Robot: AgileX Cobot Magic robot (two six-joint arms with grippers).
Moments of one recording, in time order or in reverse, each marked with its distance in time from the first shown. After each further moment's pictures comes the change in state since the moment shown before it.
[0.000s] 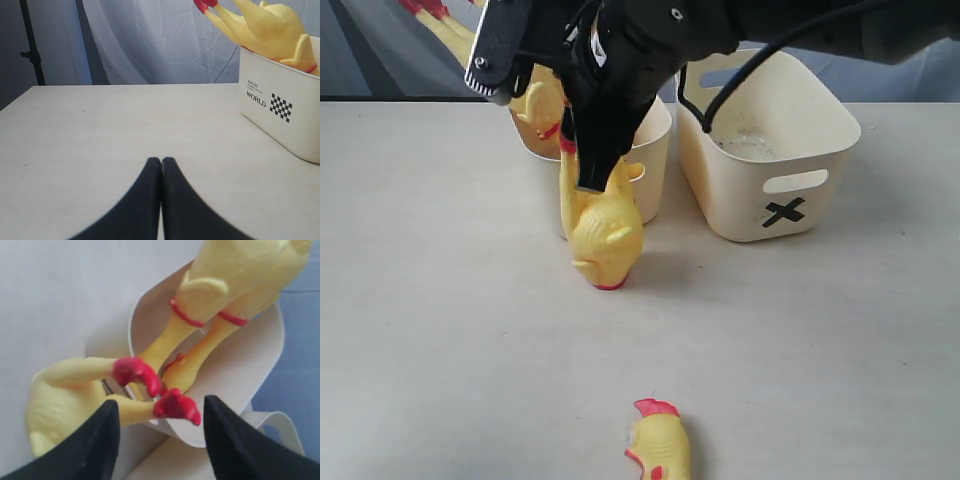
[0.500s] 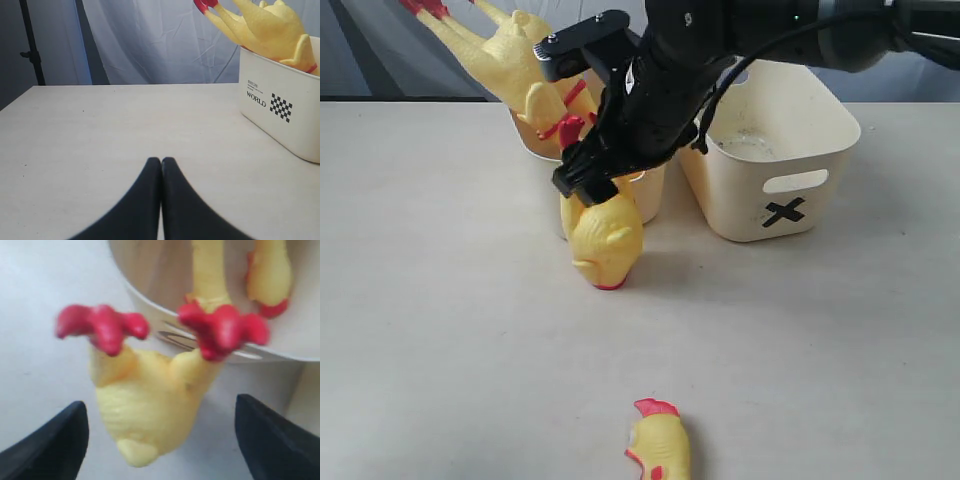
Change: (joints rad) left arm 0.000 0.000 0.000 0.000 0.000 0.000; right arm -0.138 0.111 0.000 0.375 0.080 0.374
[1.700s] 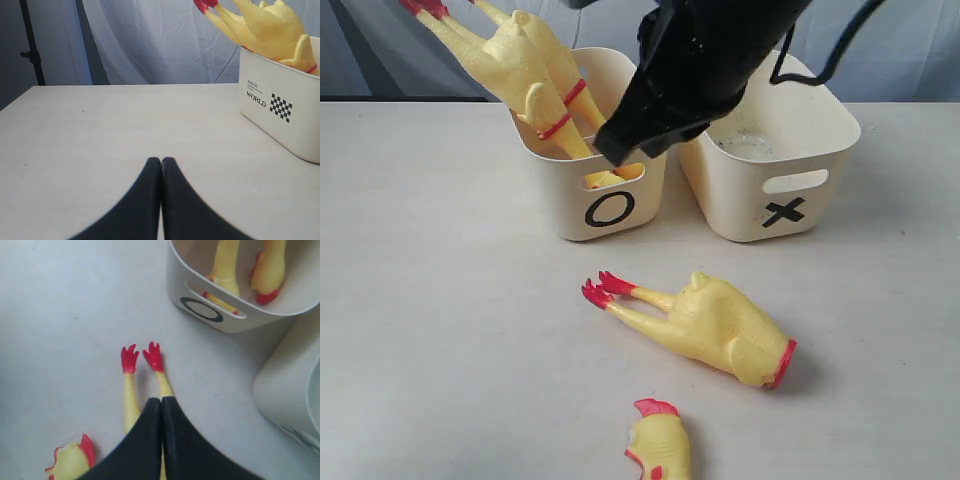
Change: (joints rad) left arm 0.000 0.000 0.000 0.000 0.000 0.000; right arm -0.002 -0.271 0.003 0.065 0.270 -0.173
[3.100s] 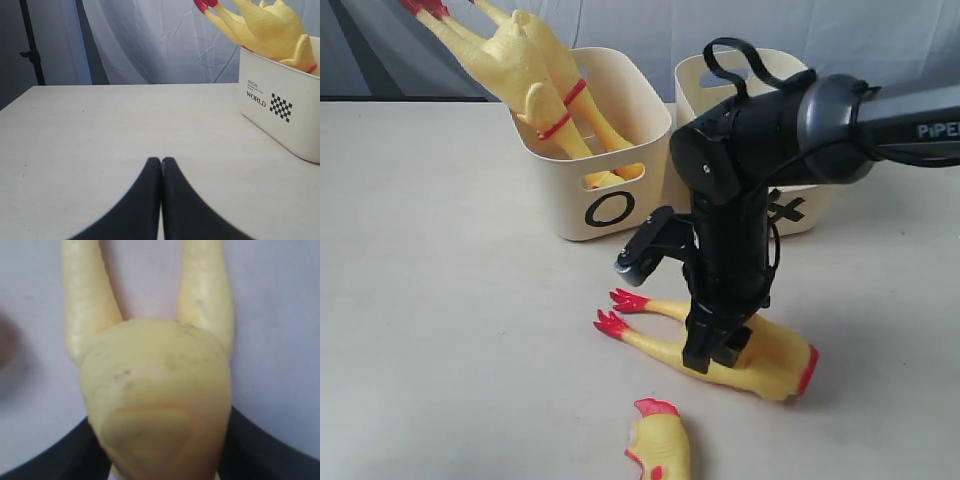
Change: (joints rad) left arm 0.000 0.000 0.000 0.000 0.000 0.000; right arm 0.000 0.297 0.330 -0.116 -0.011 -0.112
